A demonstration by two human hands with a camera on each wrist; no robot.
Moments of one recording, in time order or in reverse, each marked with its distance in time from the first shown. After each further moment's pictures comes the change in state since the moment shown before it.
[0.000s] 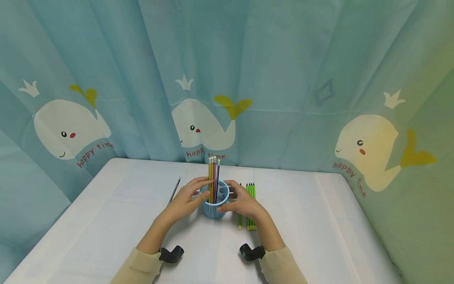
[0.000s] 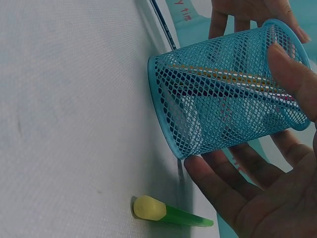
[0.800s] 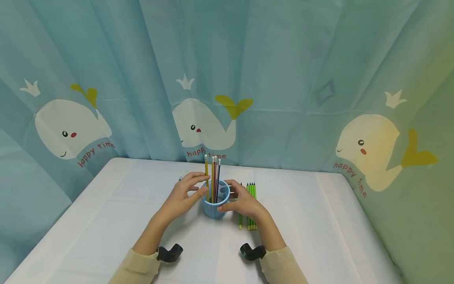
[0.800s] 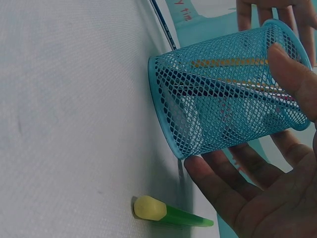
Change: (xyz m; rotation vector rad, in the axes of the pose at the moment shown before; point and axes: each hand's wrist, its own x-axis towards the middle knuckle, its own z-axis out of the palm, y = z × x) left_hand -0.002 0.015 -0.012 -0.031 0.113 0.012; right_hand 0.000 0.000 0.000 0.023 -0.006 0.003
